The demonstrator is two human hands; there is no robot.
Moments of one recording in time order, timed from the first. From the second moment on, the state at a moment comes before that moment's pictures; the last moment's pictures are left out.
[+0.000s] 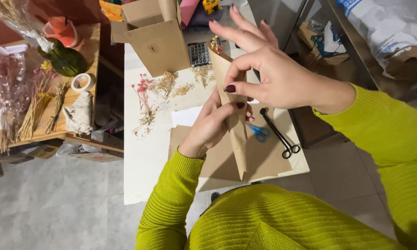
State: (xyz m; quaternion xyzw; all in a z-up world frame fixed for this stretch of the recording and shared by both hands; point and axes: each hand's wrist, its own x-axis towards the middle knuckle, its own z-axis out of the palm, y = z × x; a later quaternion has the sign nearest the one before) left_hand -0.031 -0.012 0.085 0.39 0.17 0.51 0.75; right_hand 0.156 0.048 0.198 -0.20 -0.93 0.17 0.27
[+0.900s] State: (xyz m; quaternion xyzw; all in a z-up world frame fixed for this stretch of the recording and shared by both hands) left_hand -0.003 -0.016 0.068 0.66 0.33 0.56 0.37; right_hand 0.134 0.034 0.187 -0.31 -0.88 -0.07 0.36
